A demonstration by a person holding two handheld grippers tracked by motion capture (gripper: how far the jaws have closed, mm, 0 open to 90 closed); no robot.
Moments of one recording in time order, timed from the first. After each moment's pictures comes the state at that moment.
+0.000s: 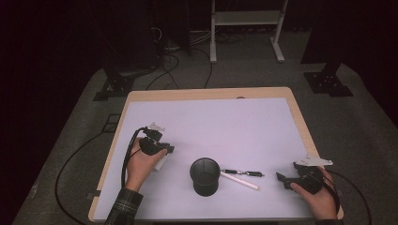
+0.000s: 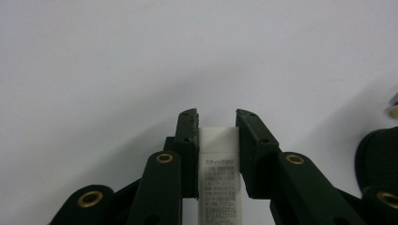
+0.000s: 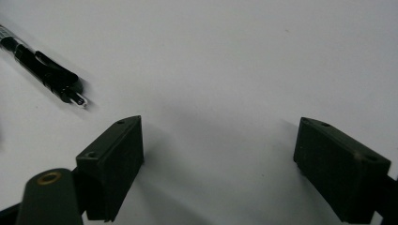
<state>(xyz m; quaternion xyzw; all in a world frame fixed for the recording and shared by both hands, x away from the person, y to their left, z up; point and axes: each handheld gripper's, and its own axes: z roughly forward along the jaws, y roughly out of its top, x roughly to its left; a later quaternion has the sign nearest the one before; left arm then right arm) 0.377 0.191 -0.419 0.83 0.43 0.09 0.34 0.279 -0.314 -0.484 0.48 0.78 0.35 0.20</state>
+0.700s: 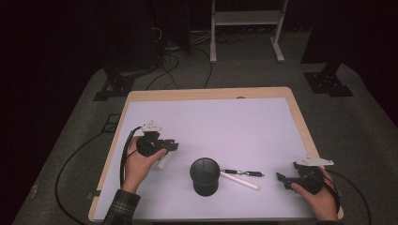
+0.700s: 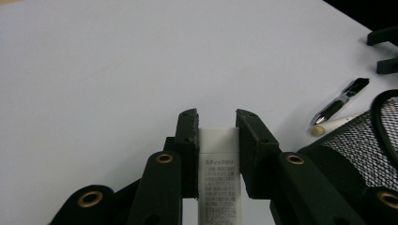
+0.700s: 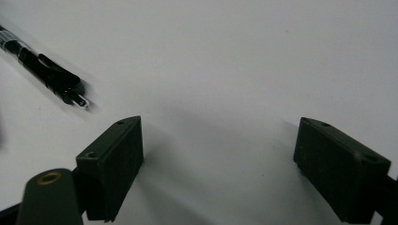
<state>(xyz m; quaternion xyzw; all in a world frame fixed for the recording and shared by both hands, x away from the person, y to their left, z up) 0.361 0.192 -0.399 0.82 0.37 0.08 0.43 0.279 -0.314 -0.485 0.48 0.78 0.35 0.20</state>
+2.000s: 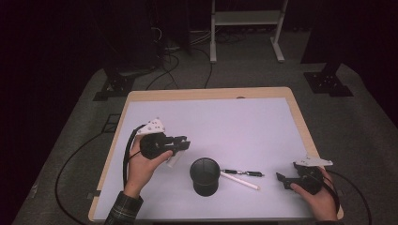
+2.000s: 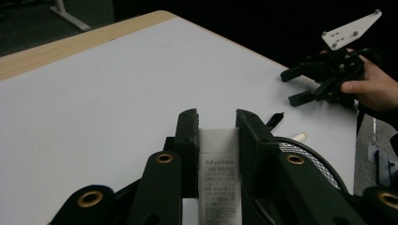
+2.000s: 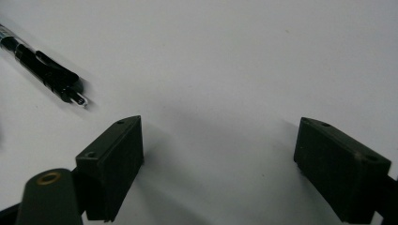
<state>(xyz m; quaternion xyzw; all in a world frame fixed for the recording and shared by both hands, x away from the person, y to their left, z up) 0.329 0.164 -0.354 0.81 0.27 0.07 0.52 0.278 -0.314 -0.485 0.48 0.78 0.35 0.20</state>
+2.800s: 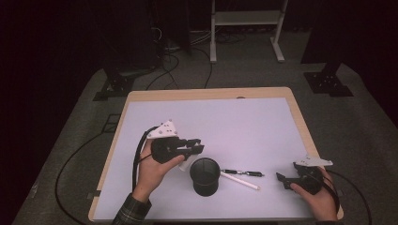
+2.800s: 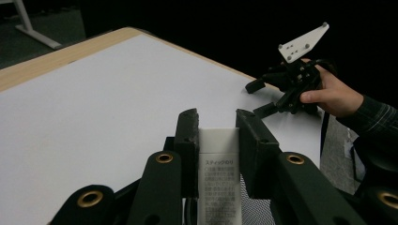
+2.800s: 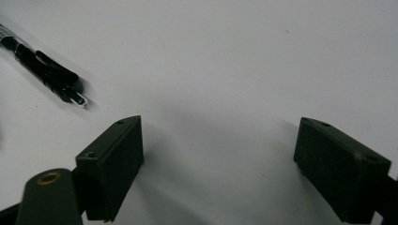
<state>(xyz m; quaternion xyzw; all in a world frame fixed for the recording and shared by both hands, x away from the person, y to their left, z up) 0.315 0.131 -0.345 0.81 0.23 0.05 0.54 0.278 -0.314 -0.485 0.48 0.78 0.35 0.20</state>
